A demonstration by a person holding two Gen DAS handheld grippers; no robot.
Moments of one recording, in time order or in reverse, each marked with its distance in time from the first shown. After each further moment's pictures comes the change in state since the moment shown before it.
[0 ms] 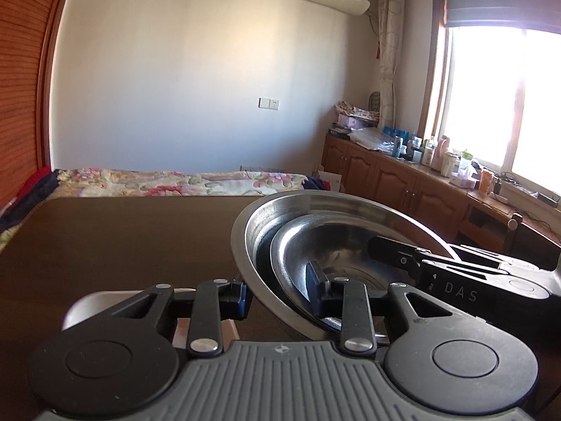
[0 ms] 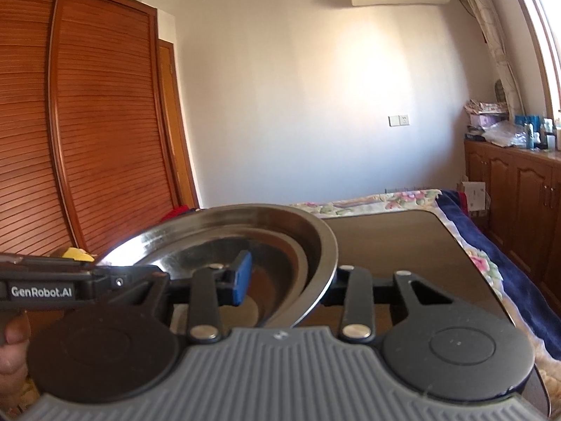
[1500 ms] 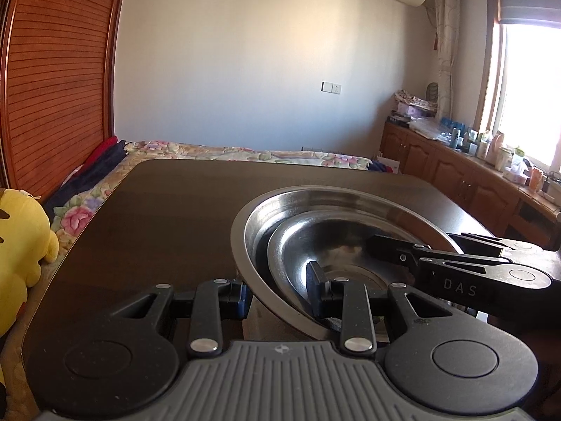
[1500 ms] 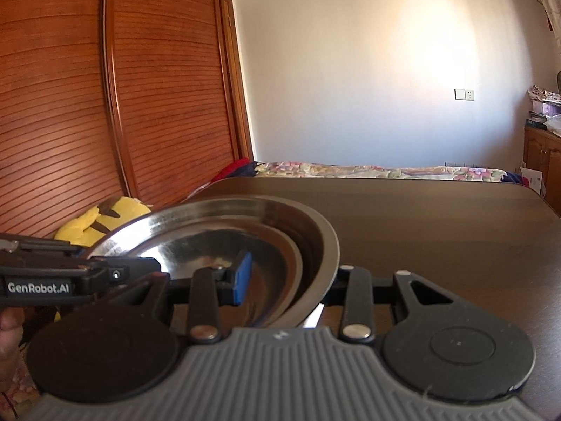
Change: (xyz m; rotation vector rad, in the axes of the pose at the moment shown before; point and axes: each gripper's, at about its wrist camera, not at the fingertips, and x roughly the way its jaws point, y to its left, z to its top) left arm -0.043 0.086 -0.030 -0.065 0.065 0.175; right arm 0.035 0.093 -0.027 -0.084 0.149 0.155
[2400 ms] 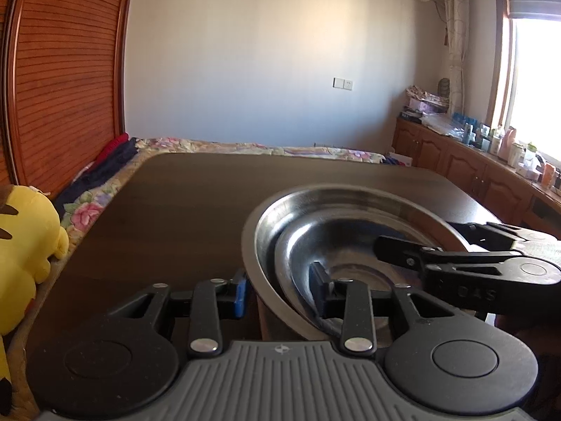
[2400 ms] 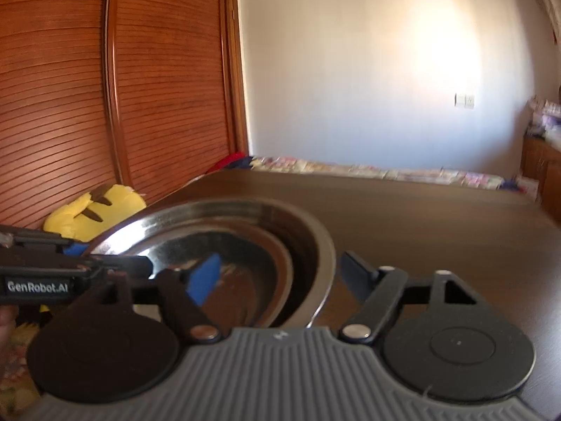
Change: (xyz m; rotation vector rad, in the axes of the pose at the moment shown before) left arm 0.003 -0.003 -0.002 0.001 0.003 0.050; right arm 0.009 0.008 0.006 -0.059 0.008 -0.033
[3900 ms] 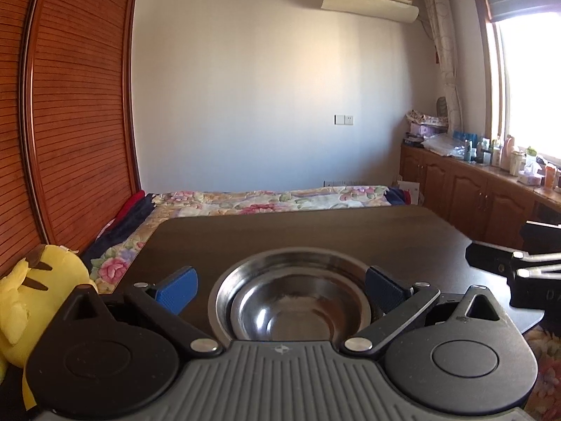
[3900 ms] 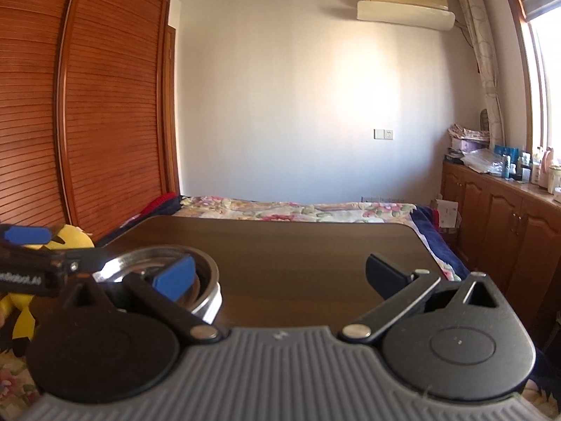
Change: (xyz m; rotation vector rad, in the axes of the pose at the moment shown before) left arm -0.077 -0.068 0.014 0.098 -0.132 0.088; right arm -0.104 -0.028 0.008 0.050 -0.113 -0.257
